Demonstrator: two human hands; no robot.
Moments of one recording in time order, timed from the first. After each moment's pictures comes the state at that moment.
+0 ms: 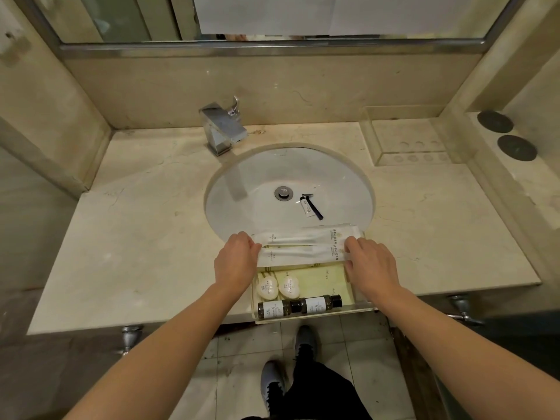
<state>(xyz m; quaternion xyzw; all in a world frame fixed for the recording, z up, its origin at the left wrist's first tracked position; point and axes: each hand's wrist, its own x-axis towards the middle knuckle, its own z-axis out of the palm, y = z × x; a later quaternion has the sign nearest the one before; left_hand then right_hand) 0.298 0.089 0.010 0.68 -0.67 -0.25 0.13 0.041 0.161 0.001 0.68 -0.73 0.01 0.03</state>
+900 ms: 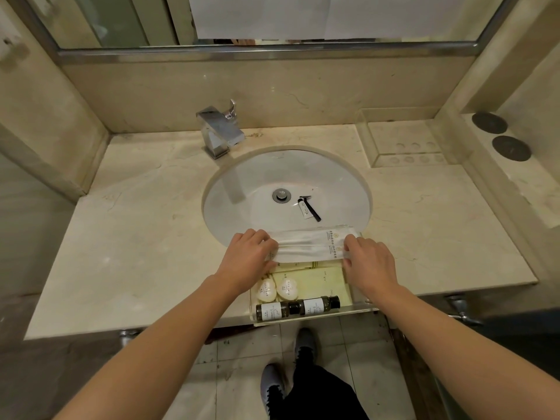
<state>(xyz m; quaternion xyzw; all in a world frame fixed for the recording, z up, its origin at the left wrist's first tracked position) 0.297 0.083 0.015 0.43 -0.89 -0.10 0.06 0.042 0.158 0.007 0.67 -0.75 0.01 0.01</state>
